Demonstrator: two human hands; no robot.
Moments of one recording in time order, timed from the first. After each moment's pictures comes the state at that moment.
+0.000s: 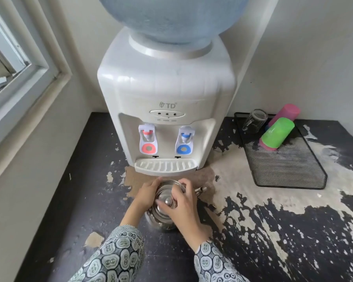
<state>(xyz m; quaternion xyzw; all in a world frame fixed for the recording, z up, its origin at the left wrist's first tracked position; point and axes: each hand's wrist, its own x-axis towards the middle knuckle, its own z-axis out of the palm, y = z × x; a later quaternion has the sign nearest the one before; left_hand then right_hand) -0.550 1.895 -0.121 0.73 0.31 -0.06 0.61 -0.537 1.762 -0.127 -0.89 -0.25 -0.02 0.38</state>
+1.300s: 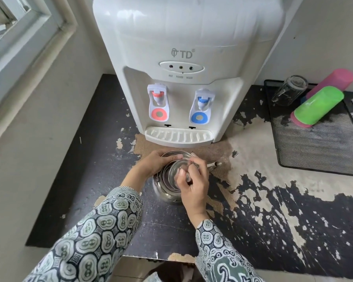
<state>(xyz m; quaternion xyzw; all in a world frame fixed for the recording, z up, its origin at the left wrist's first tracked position) -0.543 1.904 -0.119 0.66 0.27 -0.15 0.68 -0.546 1.764 -0.150 -0.79 -0.24 -0.14 0.55</state>
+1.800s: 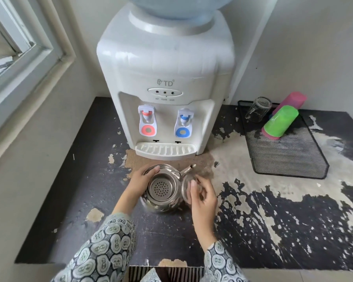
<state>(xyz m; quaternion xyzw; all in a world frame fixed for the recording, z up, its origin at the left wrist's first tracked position) -0.578 1.890 -0.121 0.69 0.31 -0.01 0.66 -0.564 1.713 -0.127 -0.76 -0.07 -0.01 0.65</state>
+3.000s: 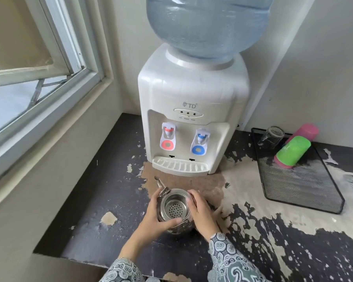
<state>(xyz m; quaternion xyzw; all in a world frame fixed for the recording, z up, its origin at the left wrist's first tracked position) -0.650 1.849 -0.132 0.72 0.22 0.01 0.66 -0.542 1.719 -0.135 -0.88 -0.21 0.20 0.37</state>
